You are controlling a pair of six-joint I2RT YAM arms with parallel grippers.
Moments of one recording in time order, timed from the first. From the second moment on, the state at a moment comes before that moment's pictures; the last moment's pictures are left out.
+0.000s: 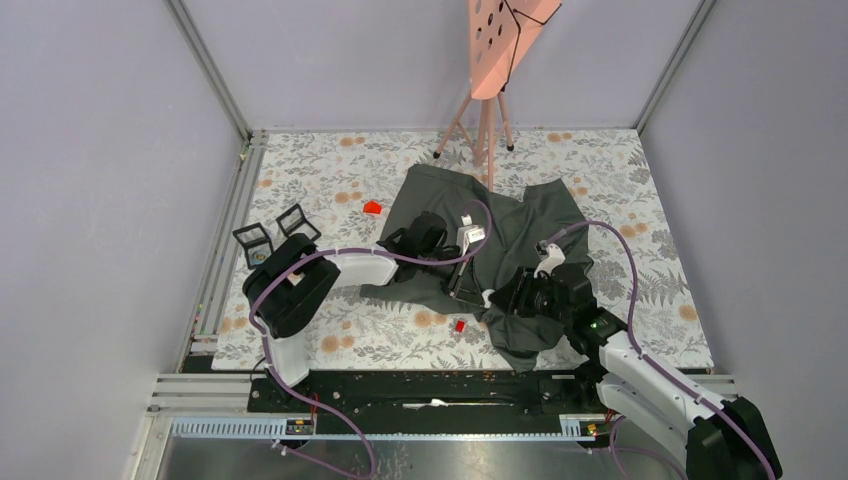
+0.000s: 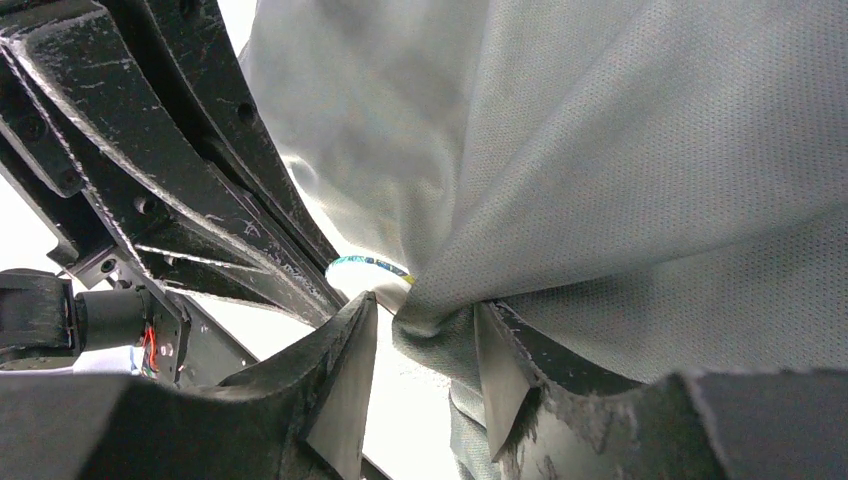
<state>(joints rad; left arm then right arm) -0.80 1.84 0.97 0.23 0.90 -0.44 0.48 0.78 0.23 0.02 -0.27 0.65</state>
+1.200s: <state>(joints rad) -0.34 1.40 0.79 0.00 0.09 -0.48 0.47 0.51 0.34 -0.36 -0.02 0.54</state>
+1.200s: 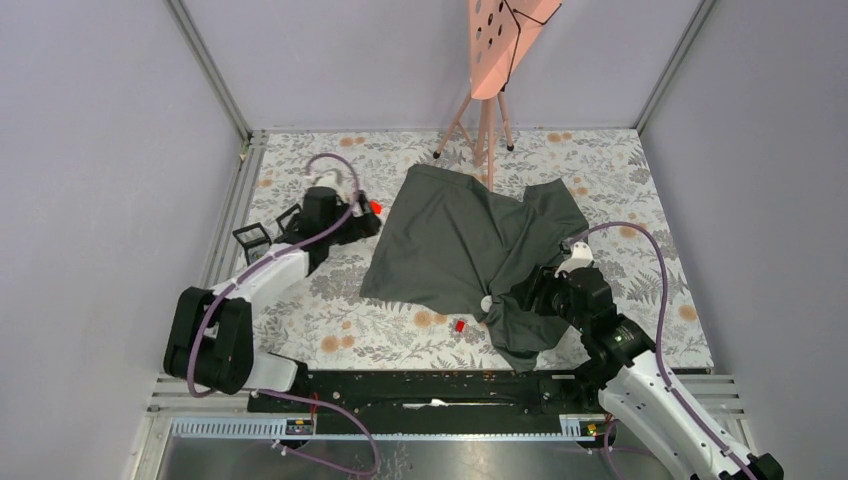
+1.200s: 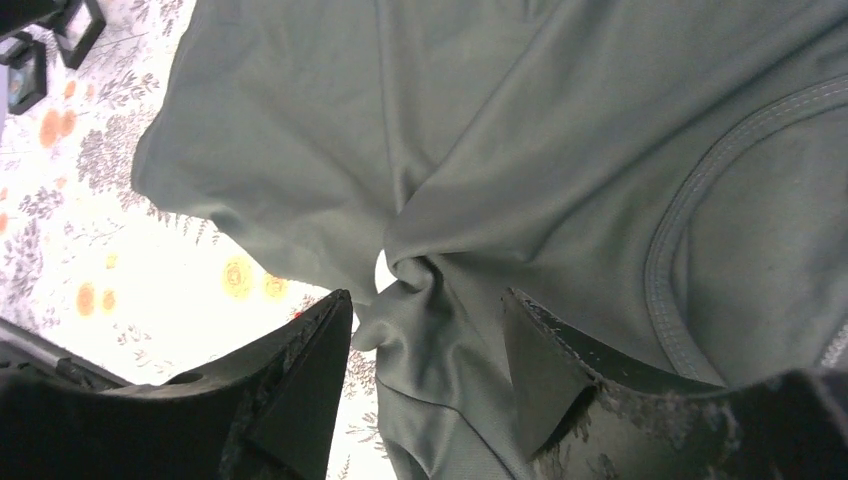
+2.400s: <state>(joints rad) 0.28 1.45 0.85 -0.35 -0.20 -0.30 0.47 0.46 0.31 -0.30 -0.02 0.54</state>
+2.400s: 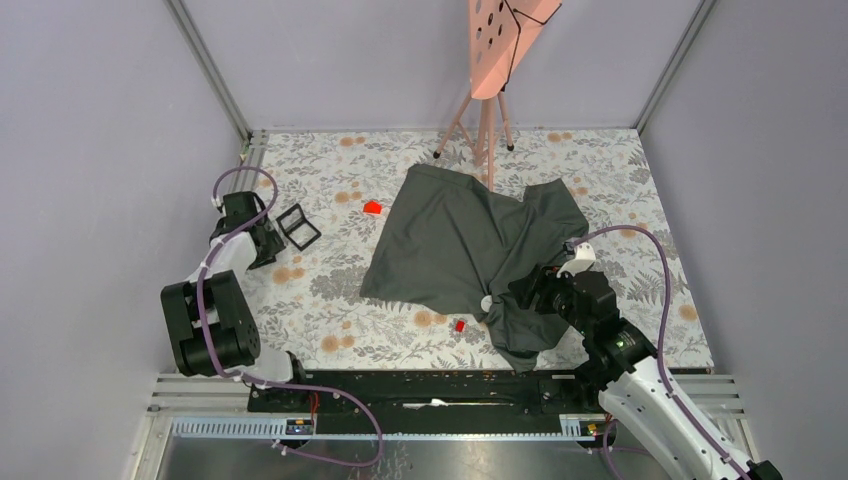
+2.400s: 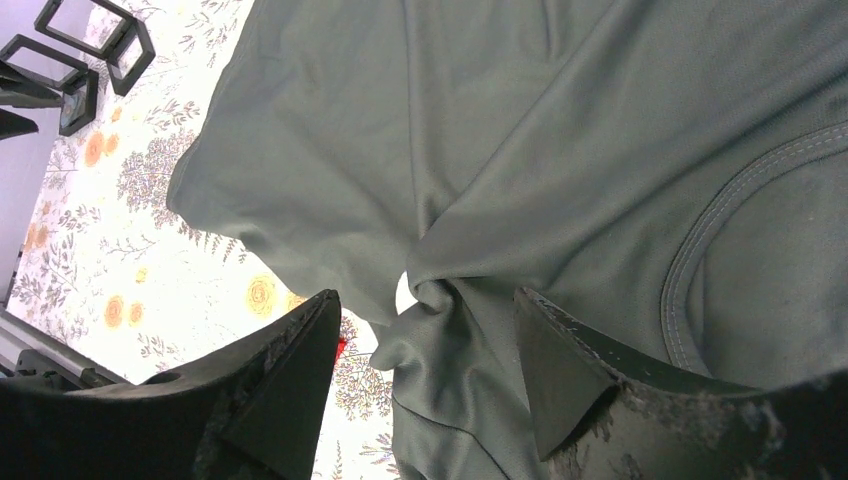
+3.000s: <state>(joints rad) 0.28 1.59 0.91 -0.36 -0.28 -0.20 0.47 0.48 0.31 -0.30 -0.02 0.54</state>
